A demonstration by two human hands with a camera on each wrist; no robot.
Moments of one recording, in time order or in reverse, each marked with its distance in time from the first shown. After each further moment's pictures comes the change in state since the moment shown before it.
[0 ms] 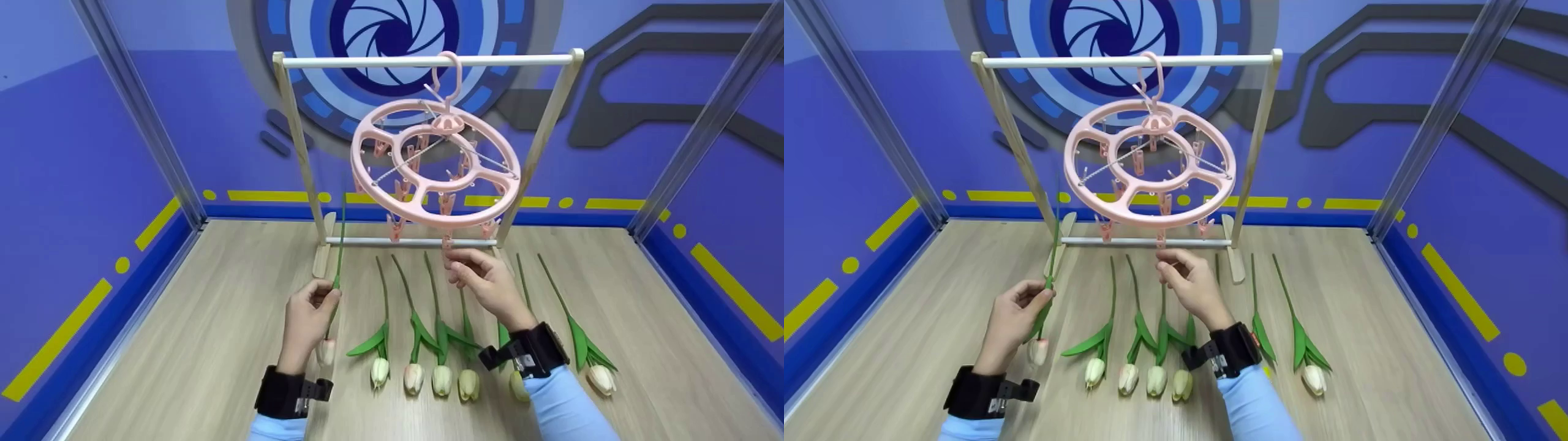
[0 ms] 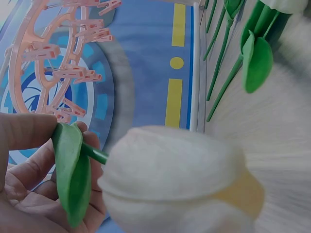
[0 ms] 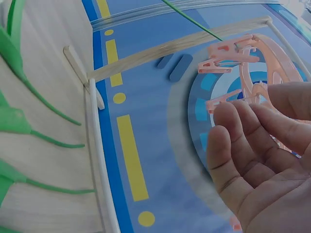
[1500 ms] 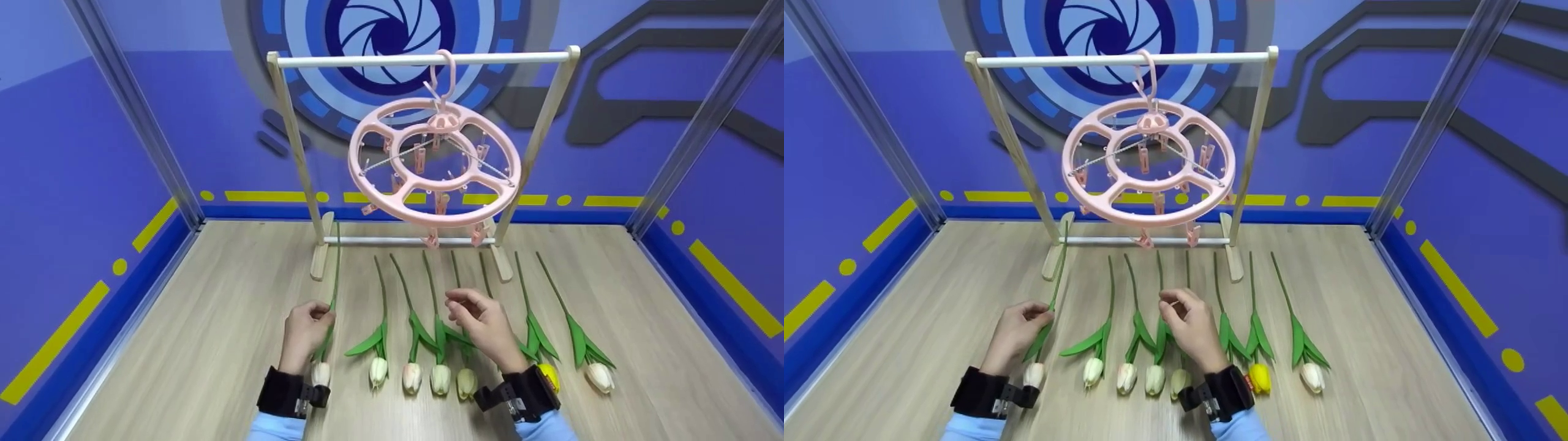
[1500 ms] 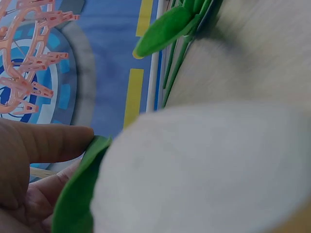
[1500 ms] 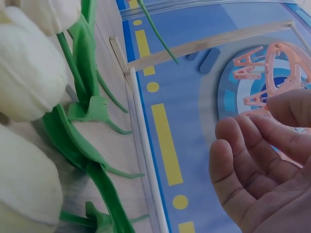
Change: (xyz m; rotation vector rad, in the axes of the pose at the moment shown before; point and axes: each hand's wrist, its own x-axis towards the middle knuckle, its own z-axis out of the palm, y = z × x) left_hand -0.002 -0.030 0.006 0.268 -0.044 -0.252; right_hand -0.058 0.033 0.025 -0.077 0.112 0.066
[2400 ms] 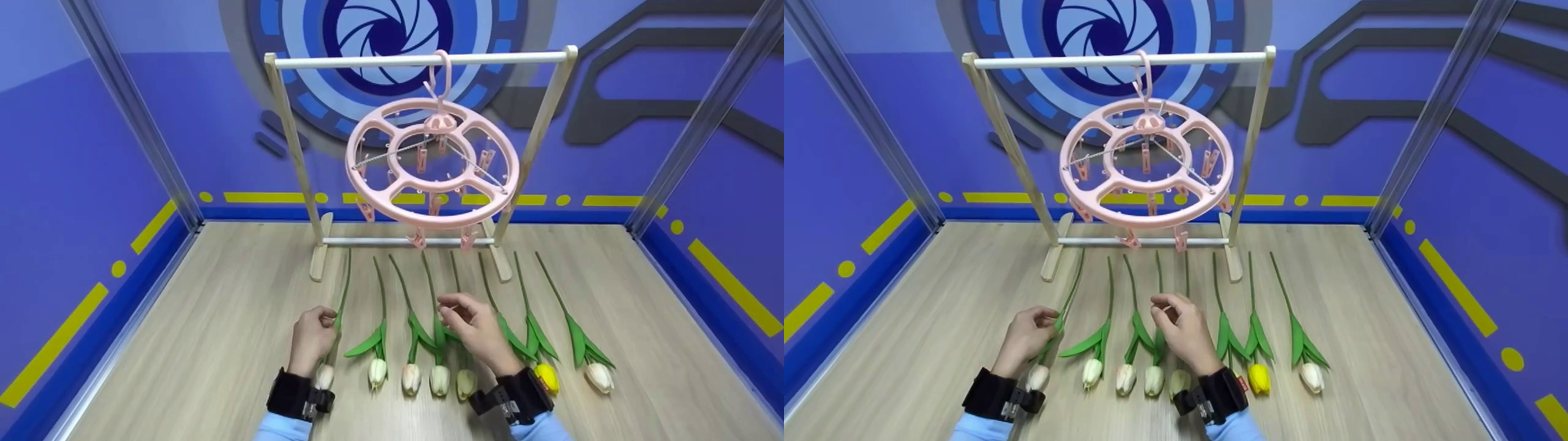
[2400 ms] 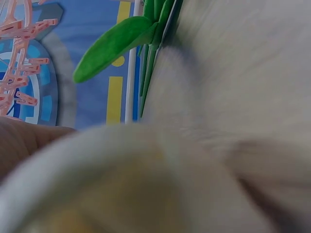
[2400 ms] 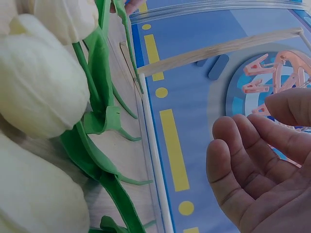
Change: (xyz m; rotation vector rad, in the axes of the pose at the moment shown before) left_hand -0.002 -0.007 0.017 0.038 -0.029 -0.008; right_hand -0.003 0.006 0.009 0.014 -0.052 -0.111
